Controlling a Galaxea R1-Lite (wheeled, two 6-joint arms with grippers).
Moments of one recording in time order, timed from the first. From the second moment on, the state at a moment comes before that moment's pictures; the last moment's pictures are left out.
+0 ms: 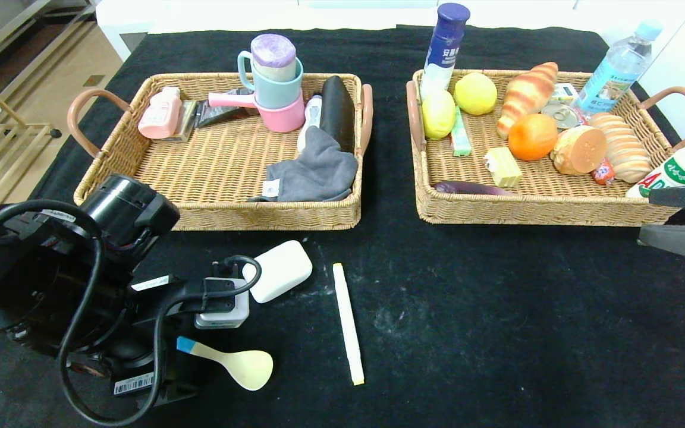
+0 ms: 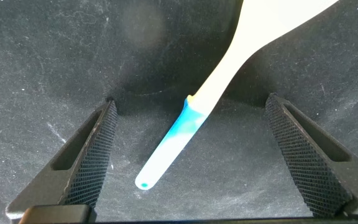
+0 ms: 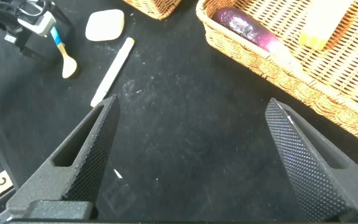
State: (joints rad) left arm -0.37 1.57 -1.13 0.65 0.12 0.96; right arm 0.04 1.18 -1.06 0.18 0.74 -0.17
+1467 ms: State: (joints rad) left arm -0.37 1.55 -1.10 0.62 0.11 0.95; right arm 0.05 1.19 -1.05 0.18 0.74 -0.17
